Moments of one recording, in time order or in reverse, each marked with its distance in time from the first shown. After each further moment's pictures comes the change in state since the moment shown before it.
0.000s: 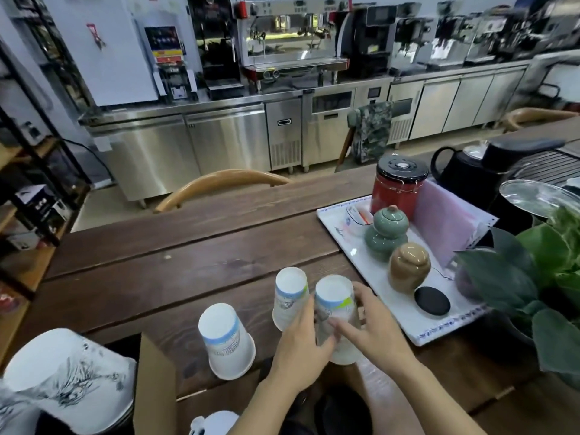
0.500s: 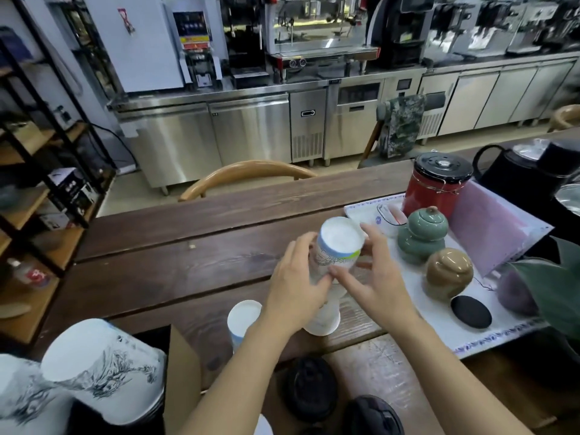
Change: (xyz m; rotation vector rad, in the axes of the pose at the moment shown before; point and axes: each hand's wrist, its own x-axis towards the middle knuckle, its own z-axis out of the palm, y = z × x) left_hand 0.031 0.033 -0.090 0.058 0.292 0.168; right_hand 0.062 -0.053 0.023 0.110 0.115 -0.243
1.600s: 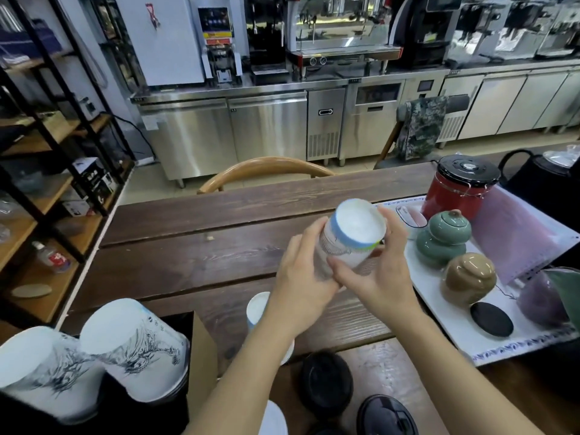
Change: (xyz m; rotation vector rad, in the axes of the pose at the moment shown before) left_hand -0.018 0.009 -0.033 -0.141 0.012 -0.056; right_hand 0.007 -0.040 0.024 0.127 0.116 -0.185
